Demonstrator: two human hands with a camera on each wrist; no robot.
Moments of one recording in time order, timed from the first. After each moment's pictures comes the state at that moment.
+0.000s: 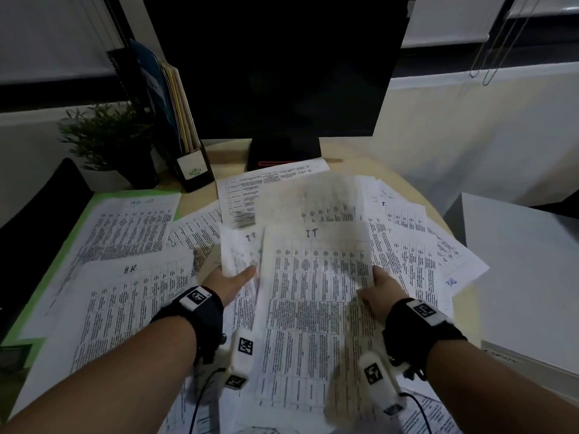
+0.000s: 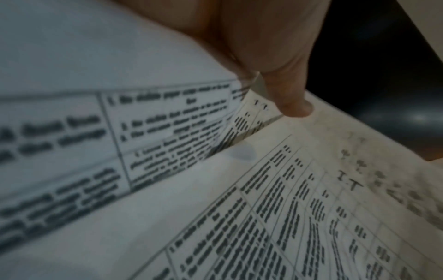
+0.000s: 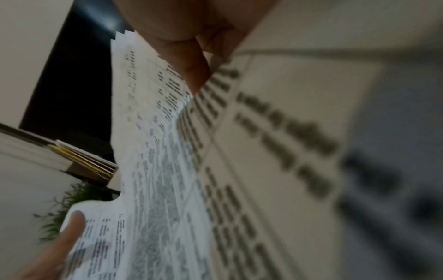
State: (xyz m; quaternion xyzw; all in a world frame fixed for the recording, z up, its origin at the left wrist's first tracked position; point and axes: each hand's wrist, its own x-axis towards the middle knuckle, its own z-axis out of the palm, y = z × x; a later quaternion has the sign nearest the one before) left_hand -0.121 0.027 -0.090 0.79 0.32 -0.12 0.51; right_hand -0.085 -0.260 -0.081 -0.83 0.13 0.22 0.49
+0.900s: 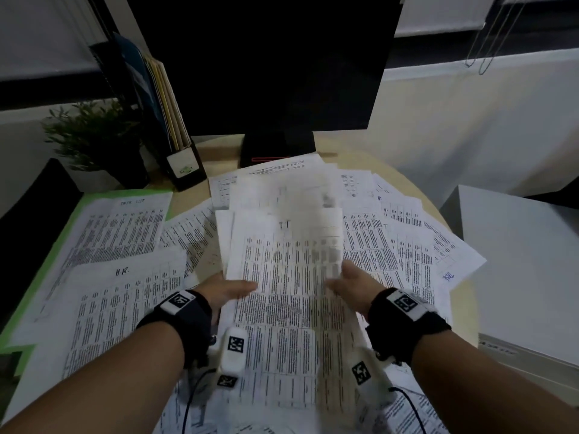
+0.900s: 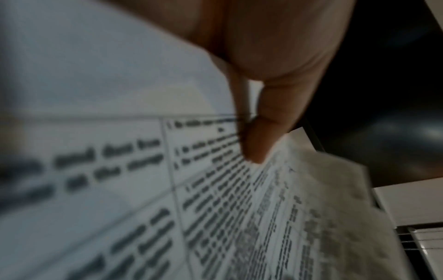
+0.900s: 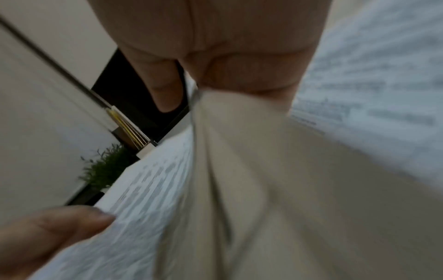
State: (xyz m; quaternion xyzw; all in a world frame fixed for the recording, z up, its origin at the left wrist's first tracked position) left_hand -0.118 0.040 -0.116 0.67 0.28 -0.23 0.64; right_hand -0.087 -0.233 -0.061 -0.81 0.01 0.33 0.49
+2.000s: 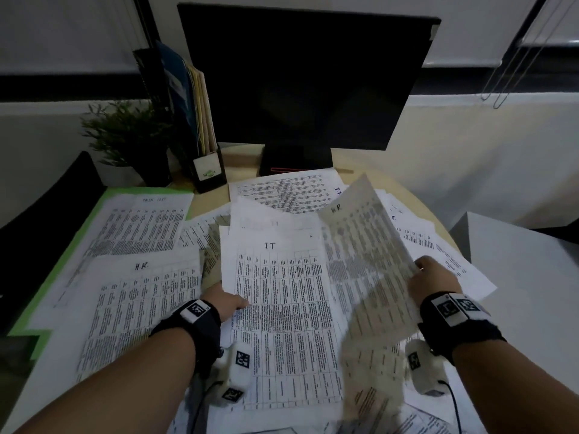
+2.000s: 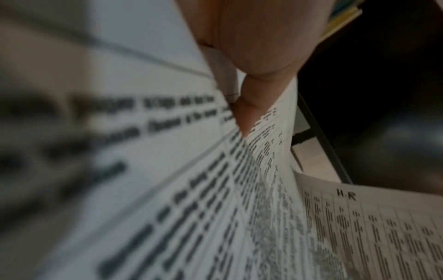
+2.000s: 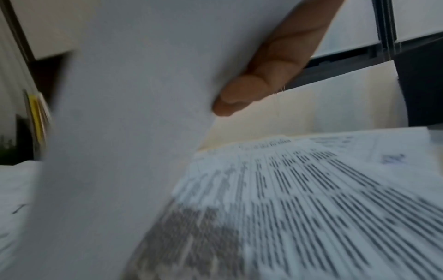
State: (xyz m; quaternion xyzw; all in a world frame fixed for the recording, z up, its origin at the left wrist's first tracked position) left_hand -0.130 0.066 -0.133 0.80 0.32 -0.19 0.47; right_hand -0.051 -0.290 -0.039 -0.96 0.15 0.11 0.20
